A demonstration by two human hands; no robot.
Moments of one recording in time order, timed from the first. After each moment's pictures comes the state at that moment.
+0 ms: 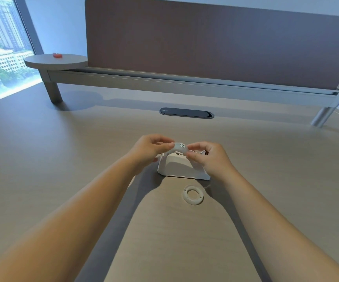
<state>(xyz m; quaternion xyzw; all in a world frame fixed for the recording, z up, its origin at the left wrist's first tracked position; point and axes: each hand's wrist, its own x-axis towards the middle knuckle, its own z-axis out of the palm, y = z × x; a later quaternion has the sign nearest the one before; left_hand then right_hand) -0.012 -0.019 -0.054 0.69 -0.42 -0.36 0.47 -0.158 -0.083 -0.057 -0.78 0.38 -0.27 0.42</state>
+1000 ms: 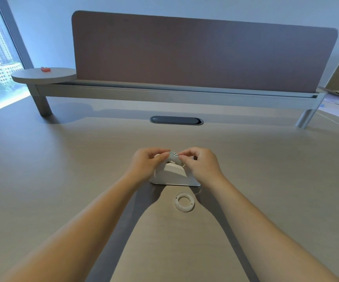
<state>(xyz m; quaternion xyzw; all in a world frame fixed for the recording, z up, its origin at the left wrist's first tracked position) -0.028 -0.024 -0.065 0.68 -0.48 -0.22 0.51 -0.157 -0.082 -0.057 -0.78 0.39 -0.31 0.37</state>
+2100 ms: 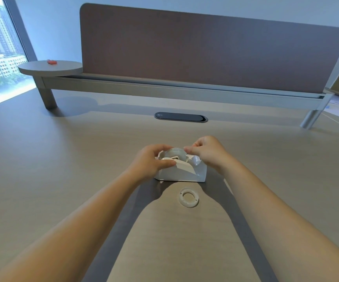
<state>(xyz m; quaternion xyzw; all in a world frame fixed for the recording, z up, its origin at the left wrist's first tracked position) -0.025 -0.013 -0.062 0.71 -0.50 -0.26 0.43 -0.152 -0.097 -0.033 -0.80 0.44 -0.16 0.38</state>
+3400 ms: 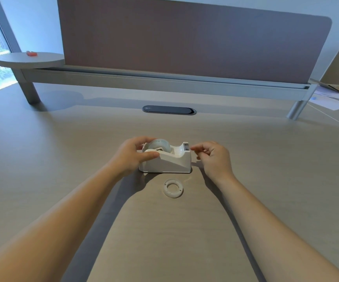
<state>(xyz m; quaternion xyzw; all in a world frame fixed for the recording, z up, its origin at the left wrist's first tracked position) -0.026 -0.010 -0.066 0.69 -0.49 -0.28 0.45 -0.198 -0.096 -0.077 -0.77 0.43 -0.36 0.31</state>
